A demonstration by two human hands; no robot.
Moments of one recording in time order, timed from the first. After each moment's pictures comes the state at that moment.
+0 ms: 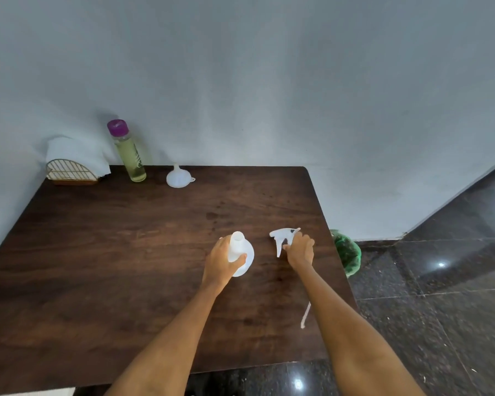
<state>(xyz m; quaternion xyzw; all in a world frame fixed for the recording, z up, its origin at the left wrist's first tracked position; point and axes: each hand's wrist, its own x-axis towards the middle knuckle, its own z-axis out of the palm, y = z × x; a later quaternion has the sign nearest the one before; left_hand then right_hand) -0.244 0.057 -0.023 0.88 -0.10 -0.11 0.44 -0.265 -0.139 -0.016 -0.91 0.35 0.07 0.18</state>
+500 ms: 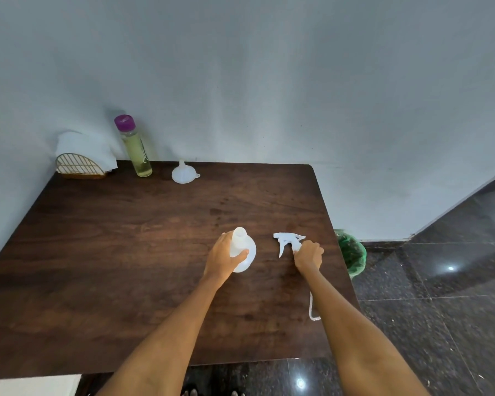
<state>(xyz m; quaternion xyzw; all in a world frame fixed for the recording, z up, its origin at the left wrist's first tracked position) -0.240 0.057 -0.030 0.88 -0.10 -0.13 0.44 -0.277 -0.151 -0.034 -0.89 0.40 0.08 0.18</state>
